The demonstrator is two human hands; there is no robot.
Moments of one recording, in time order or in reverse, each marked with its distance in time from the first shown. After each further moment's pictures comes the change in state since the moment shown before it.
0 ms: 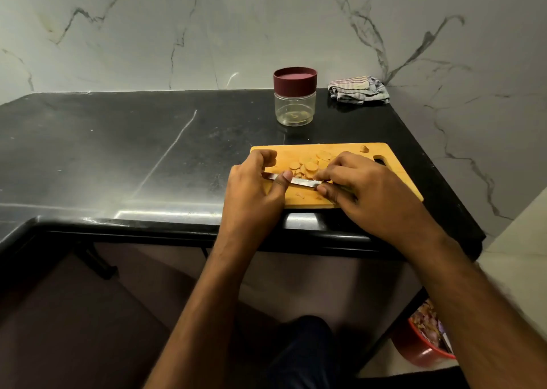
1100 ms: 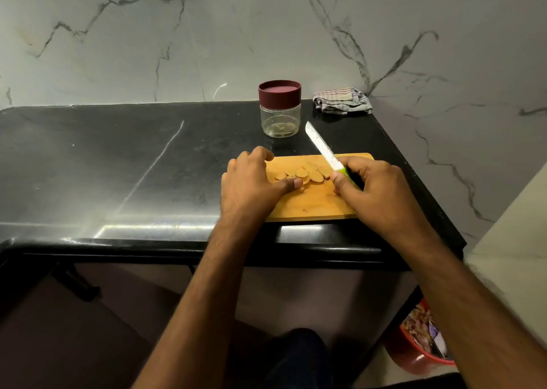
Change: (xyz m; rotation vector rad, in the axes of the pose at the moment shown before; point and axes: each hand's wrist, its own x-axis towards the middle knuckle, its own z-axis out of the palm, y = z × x) left_hand 0.048 0.013 0.018 0.330 -0.104 -0.094; right_hand 0.000 0.016 -0.006 0.147 0.190 0.394
